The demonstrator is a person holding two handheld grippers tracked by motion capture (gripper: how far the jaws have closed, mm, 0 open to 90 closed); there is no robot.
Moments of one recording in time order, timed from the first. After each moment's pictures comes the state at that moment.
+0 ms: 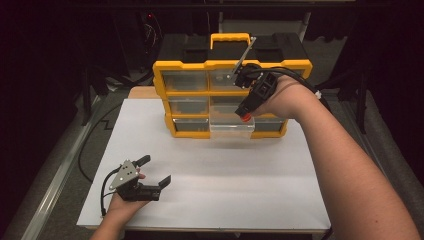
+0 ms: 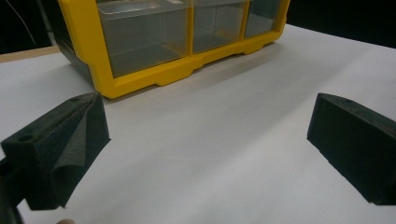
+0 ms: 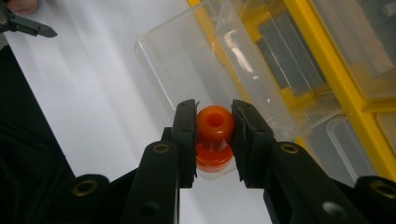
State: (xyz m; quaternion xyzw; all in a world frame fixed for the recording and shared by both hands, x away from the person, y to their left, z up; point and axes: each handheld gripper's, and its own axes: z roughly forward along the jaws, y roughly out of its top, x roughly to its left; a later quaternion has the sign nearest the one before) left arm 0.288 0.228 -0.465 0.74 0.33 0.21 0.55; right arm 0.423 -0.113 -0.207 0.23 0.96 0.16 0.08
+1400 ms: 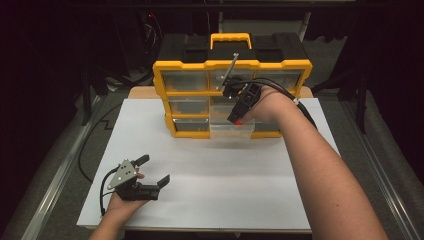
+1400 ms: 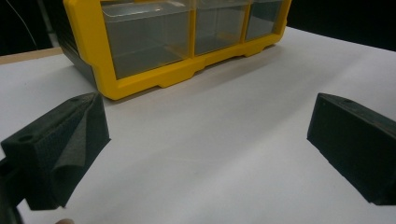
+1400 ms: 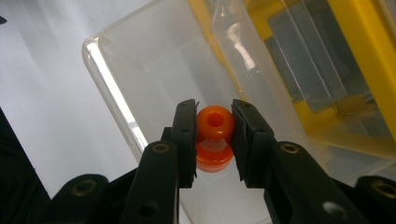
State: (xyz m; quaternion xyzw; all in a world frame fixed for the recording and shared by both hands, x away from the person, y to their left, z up) left arm 0.288 0.231 -0.464 0.74 0.33 0.21 0.55; right arm 0.449 -0.091 -0.254 0.22 0.96 0.13 0.08
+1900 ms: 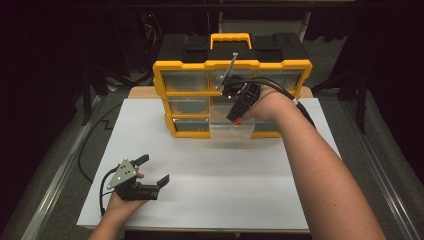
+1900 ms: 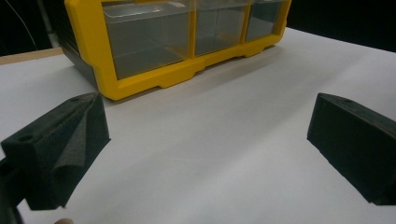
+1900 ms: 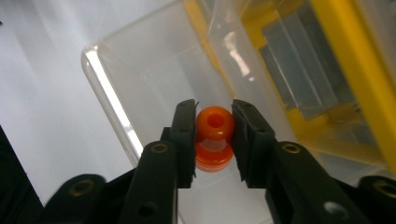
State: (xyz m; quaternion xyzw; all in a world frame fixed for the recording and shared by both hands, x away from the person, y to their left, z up) left arm 0.289 0.232 -0.464 0.74 0.33 0.21 0.55; right arm 0.449 -0.089 -0.253 0.21 0.96 0.14 0.09
